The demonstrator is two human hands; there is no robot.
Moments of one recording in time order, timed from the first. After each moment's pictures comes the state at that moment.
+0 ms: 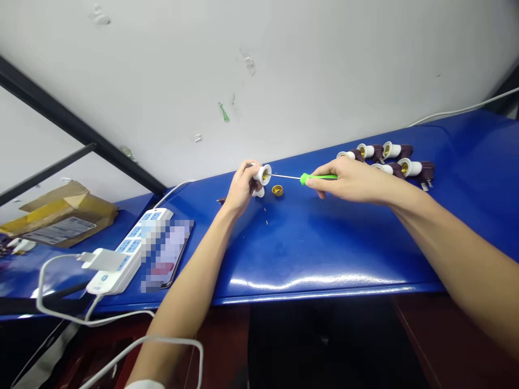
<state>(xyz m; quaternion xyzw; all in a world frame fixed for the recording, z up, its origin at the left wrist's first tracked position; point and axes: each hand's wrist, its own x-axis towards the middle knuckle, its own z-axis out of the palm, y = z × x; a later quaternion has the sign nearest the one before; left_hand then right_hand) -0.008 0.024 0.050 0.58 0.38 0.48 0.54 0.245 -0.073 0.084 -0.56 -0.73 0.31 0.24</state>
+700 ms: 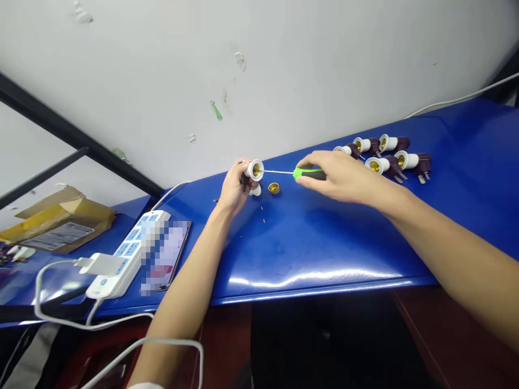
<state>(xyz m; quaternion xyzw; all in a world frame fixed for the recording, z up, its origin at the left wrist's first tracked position) -0.006 0.025 0.053 0.54 0.36 0.50 0.57 0.241 -0.061 0.061 -0.51 -0.78 0.14 0.34</state>
